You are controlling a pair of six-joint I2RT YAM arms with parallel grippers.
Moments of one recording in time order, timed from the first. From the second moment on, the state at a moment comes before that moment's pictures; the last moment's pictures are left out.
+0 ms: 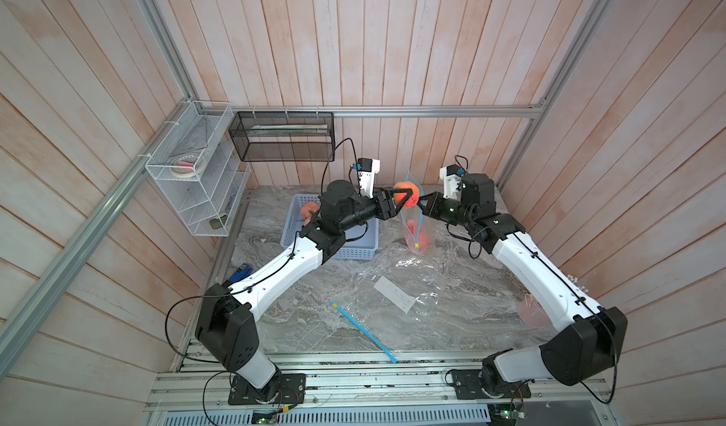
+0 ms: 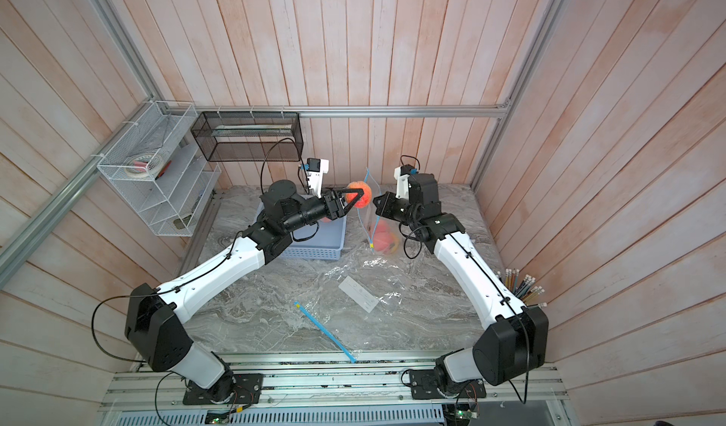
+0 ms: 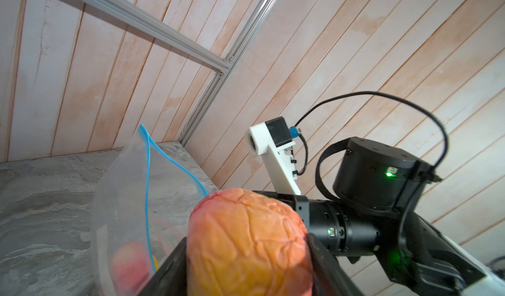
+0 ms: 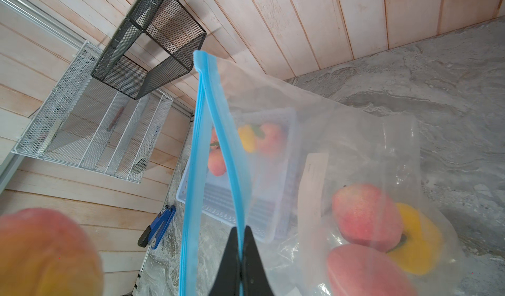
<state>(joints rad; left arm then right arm) -0.64 1.62 1.42 0.22 0.41 -0.61 0.36 1.43 1.36 -0.36 -0.34 0.61</state>
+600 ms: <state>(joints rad) -0.64 1.73 1.47 0.06 0.22 -0.43 0.36 1.43 1.34 -0.34 -0.36 0.61</state>
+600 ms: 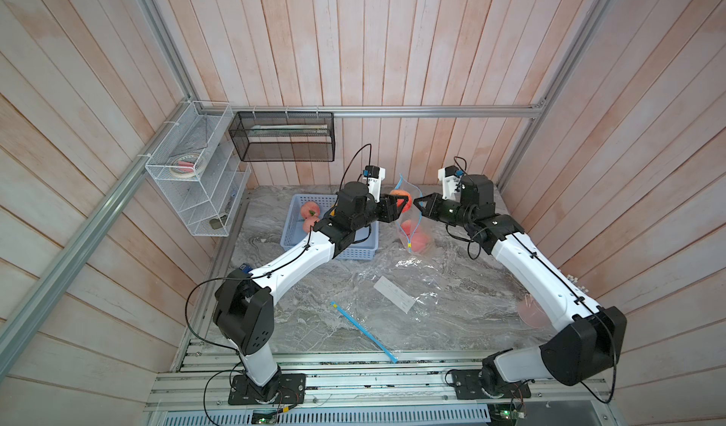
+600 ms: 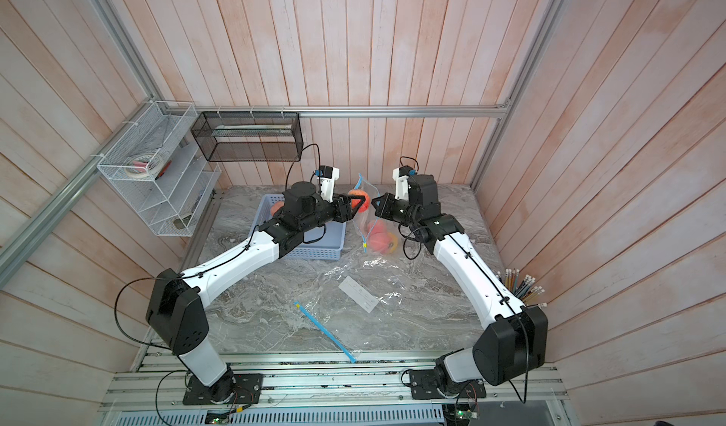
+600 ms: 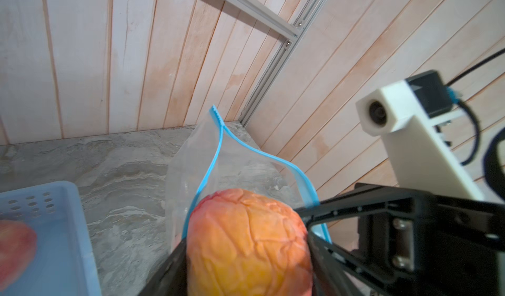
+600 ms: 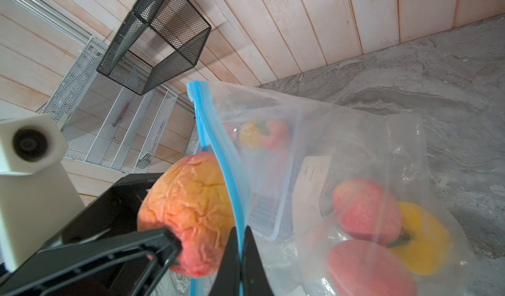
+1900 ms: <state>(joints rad) -0.68 1.54 1.42 -0.01 0.20 -0.26 0.16 1.41 1.37 -0.20 -0.36 0.84</state>
